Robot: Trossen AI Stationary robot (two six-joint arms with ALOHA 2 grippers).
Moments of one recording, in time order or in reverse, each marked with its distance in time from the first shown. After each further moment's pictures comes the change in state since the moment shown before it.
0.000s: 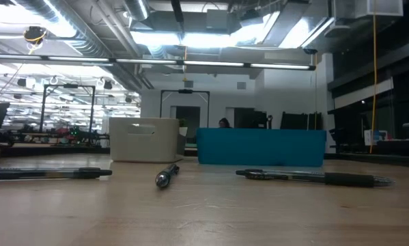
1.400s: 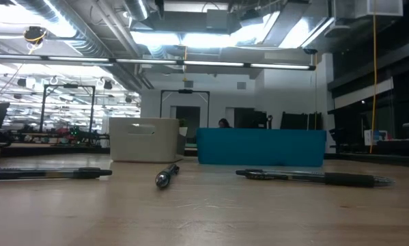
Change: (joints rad) left arm 0.201 0.000 -0.020 0.537 0.402 0.750; right arm 0.022 0.042 0.000 0.125 -0.098 0.004
